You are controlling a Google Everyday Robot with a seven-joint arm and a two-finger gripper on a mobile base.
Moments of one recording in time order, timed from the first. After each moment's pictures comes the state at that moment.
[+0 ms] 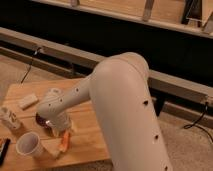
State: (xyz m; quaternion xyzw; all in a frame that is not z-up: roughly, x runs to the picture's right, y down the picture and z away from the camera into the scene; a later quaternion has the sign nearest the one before) arm -0.212 0.243 0.771 -0.28 0.26 0.61 0.70
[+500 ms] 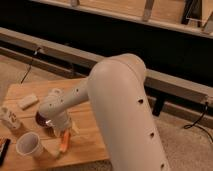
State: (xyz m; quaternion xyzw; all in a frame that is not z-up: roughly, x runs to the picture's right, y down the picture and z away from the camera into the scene) arm -0.212 0.246 0.781 -0.28 0.27 0.61 0.69
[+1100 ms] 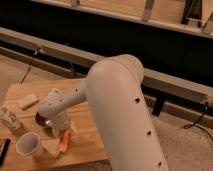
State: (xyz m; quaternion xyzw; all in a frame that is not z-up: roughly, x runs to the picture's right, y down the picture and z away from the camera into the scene) arm -0.221 0.247 0.785 -0.29 0.26 0.61 0.69
